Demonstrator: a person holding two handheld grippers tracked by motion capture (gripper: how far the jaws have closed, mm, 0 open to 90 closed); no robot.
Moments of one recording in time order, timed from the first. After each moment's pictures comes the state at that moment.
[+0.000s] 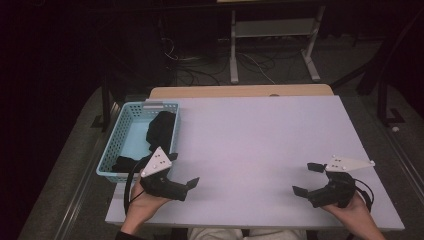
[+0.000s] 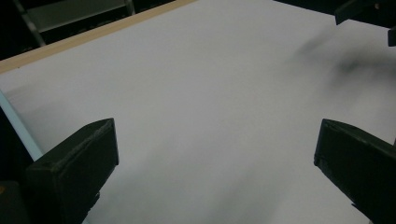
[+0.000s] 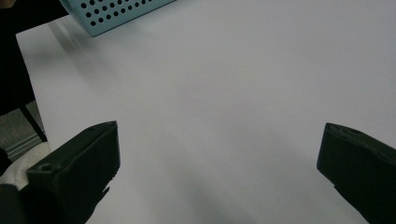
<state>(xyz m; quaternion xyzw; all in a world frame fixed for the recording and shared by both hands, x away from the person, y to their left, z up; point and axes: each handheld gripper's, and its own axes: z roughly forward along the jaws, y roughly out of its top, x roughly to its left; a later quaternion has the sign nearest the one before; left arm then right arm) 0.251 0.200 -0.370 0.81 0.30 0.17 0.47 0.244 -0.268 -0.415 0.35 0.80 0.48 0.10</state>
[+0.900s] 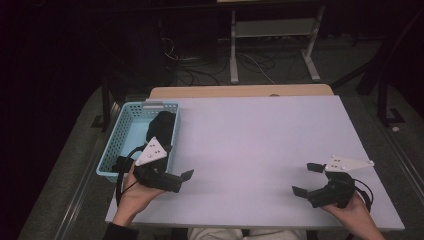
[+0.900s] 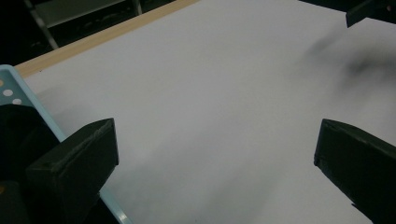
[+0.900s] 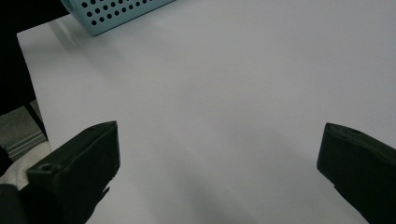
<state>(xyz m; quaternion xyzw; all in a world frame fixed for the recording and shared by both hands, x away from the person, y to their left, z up) 0.263 0.210 -0.346 0.82 0.30 0.18 0.45 0.244 -0.267 -0.415 0.35 0.80 0.48 0.10</state>
